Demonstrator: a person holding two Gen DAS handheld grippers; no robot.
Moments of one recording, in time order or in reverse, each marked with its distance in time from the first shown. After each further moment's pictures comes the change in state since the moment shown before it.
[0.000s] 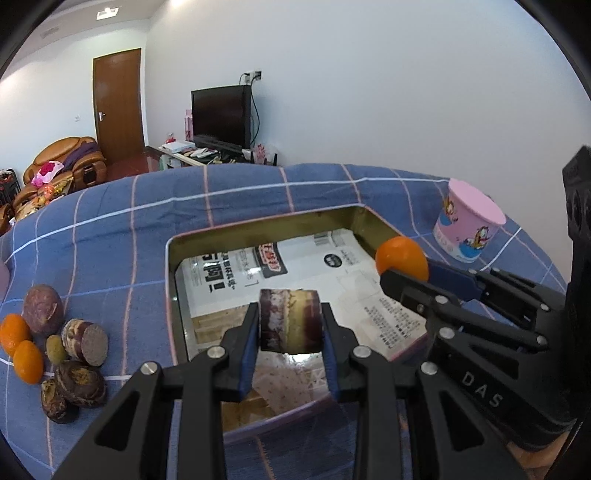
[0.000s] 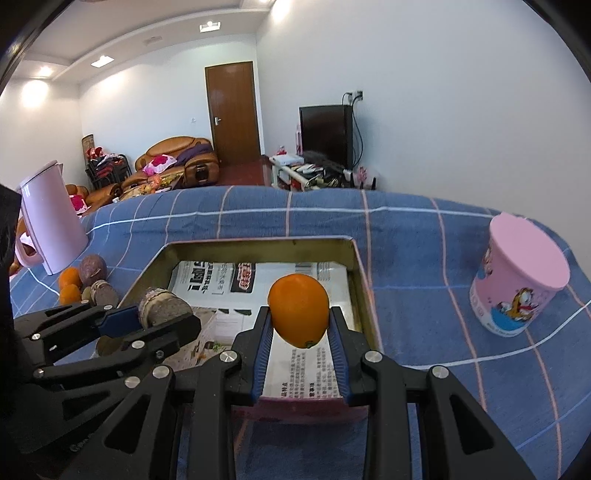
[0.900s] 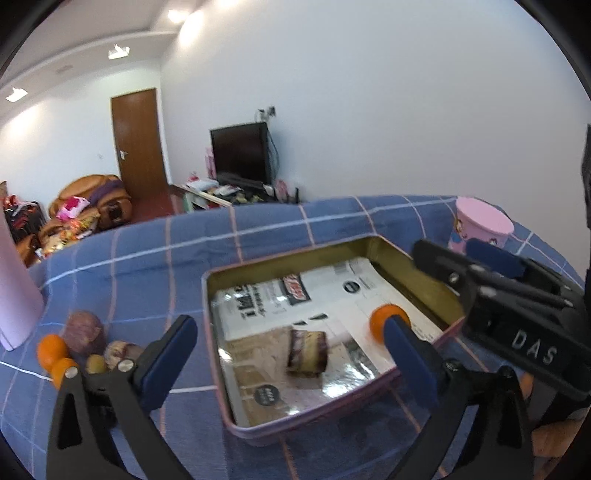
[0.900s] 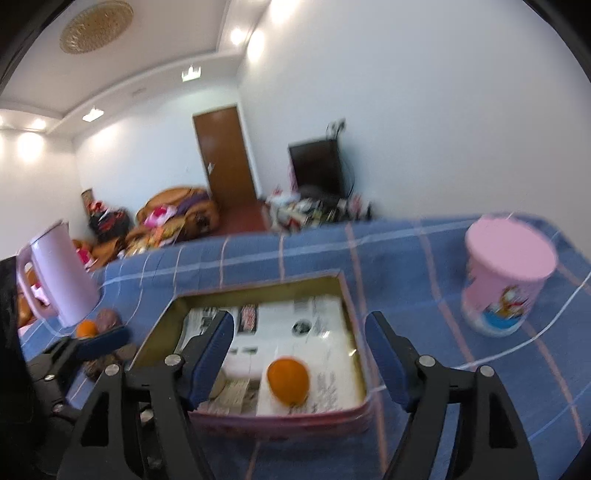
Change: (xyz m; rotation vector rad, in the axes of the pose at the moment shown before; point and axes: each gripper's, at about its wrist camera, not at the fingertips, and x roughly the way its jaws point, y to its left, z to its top) left arm -0.027 -0.005 -0.004 0.053 -0.160 0.129; right arm -0.033 -0.017 0.000 0.127 -0.224 -0.022
